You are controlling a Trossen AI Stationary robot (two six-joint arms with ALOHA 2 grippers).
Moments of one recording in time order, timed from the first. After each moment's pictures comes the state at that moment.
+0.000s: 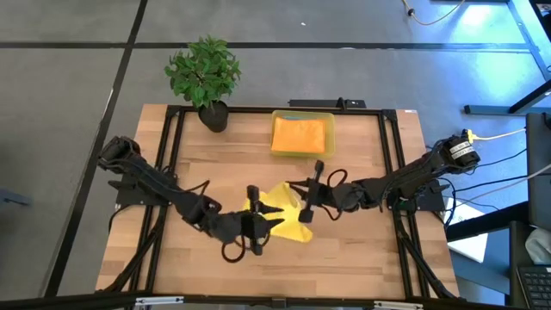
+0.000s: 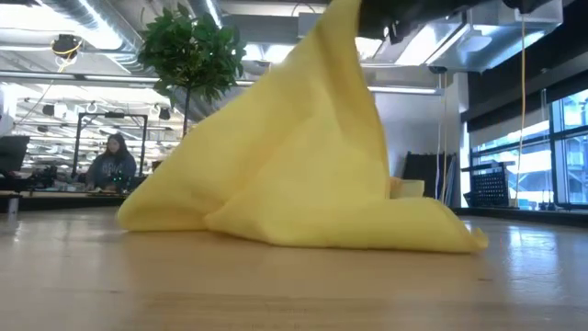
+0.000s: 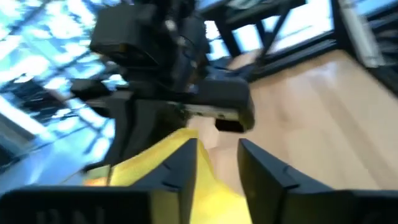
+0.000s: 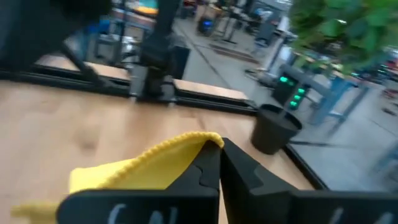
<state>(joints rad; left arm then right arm) -0.52 1.59 1.15 0.08 -0.72 0.25 0.34 1.49 0.79 0.54 0.65 -0.18</state>
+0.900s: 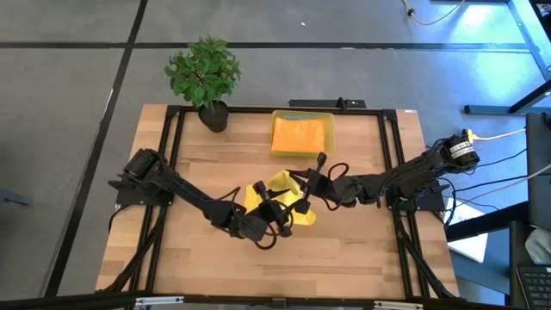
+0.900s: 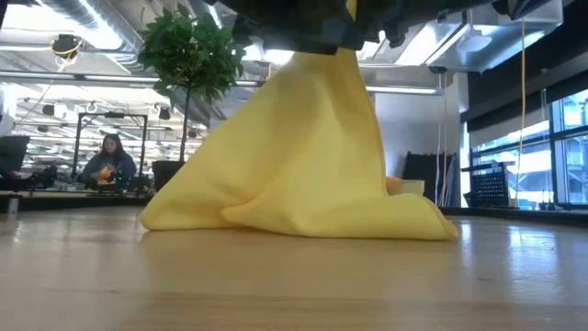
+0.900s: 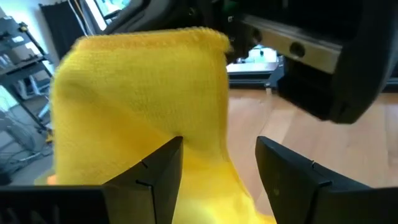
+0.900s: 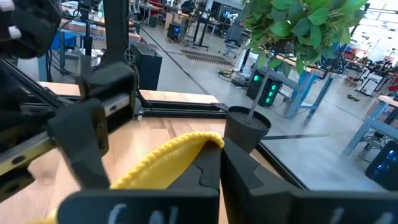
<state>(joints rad) -0.43 1.86 1.15 0.38 -1.06 -0.05 0.29 1.49 0.79 0.61 0.72 -0.16</state>
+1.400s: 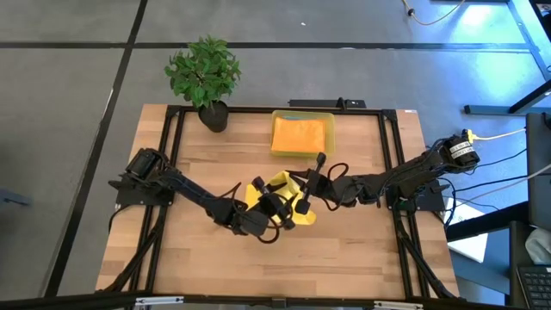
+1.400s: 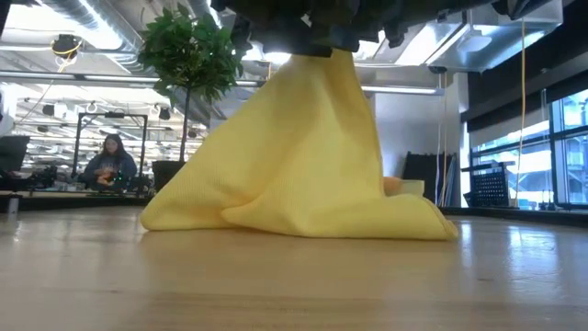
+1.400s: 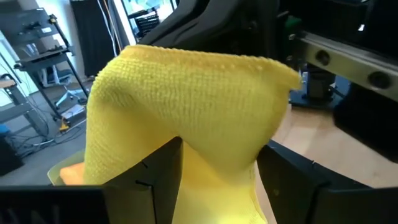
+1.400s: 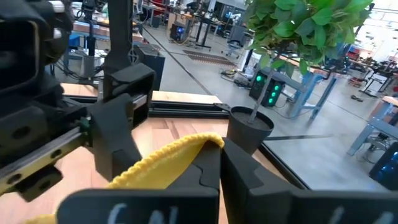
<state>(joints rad) -0.40 1.88 1.15 0.46 -1.12 -0.08 0.29 1.49 0.79 0.61 0.71 -0.16</state>
